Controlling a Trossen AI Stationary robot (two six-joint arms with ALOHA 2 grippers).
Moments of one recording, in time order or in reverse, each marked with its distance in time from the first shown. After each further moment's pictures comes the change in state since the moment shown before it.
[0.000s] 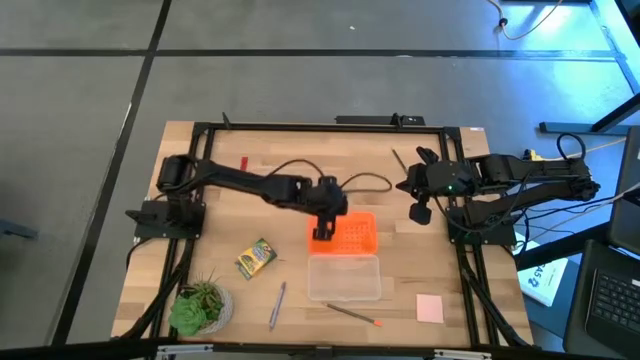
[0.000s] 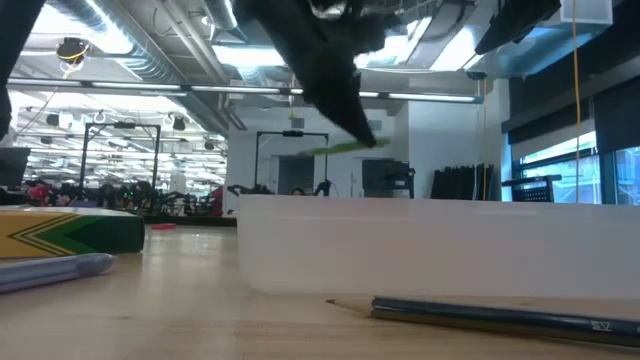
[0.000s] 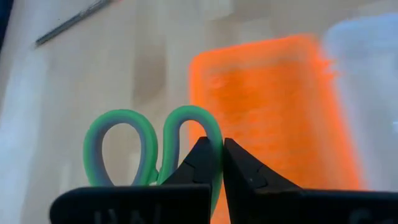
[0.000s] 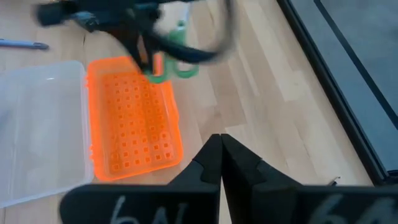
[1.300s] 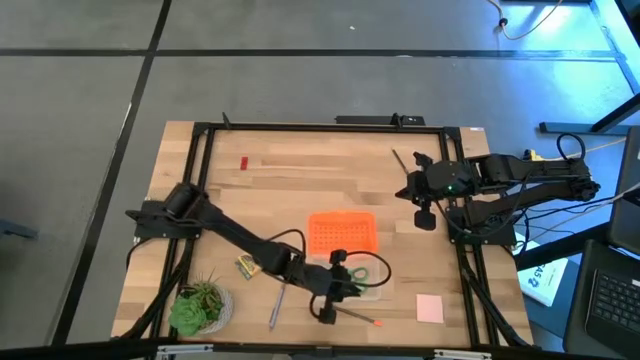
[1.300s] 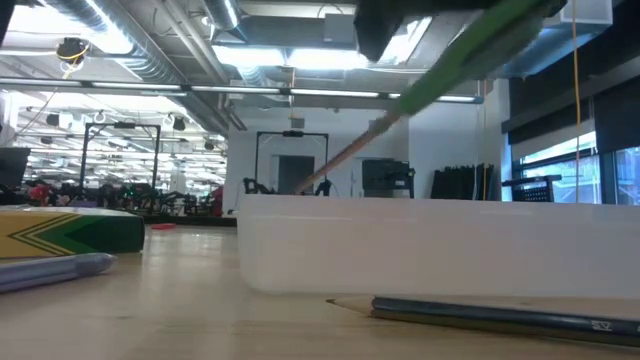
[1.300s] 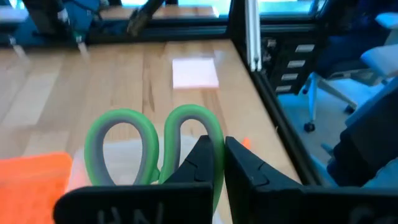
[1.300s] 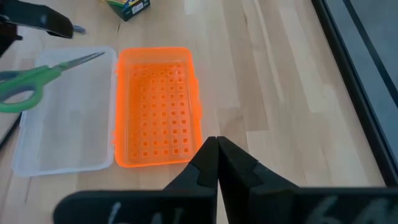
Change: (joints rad) left arm -0.397 0.159 0.000 0.554 -0.074 -0.326; right arm 0.000 0.001 -0.001 0.003 -0.130 -0.109
